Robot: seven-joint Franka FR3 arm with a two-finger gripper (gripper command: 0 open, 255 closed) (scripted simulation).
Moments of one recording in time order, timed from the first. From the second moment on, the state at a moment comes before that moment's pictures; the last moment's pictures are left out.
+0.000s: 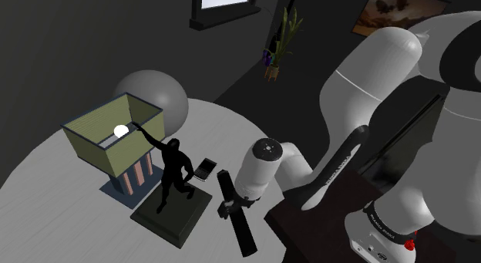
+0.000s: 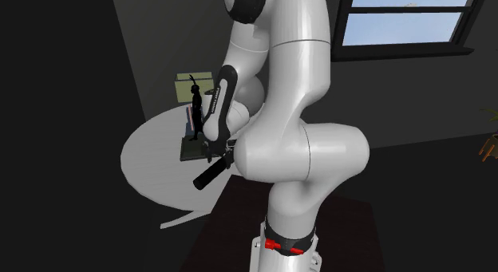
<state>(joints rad) 0.37 0.44 0.33 -2.48 -0.62 2.90 1.41</state>
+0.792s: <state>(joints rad) 0.41 0.48 0.29 -2.47 -0.66 2.92 1.44</state>
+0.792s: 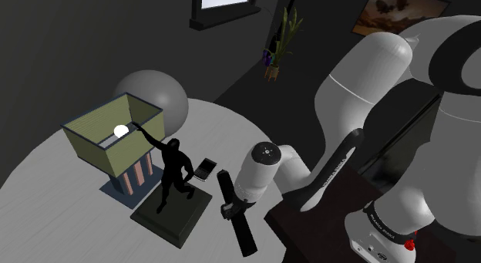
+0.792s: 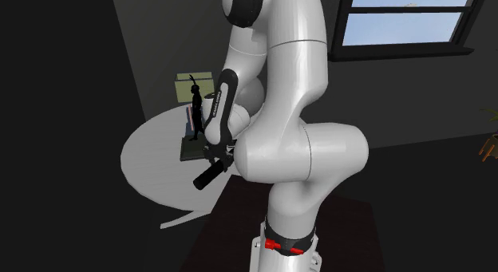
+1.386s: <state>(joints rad) 0.31 0.37 0.41 -2.51 -0.55 2.86 1.35</state>
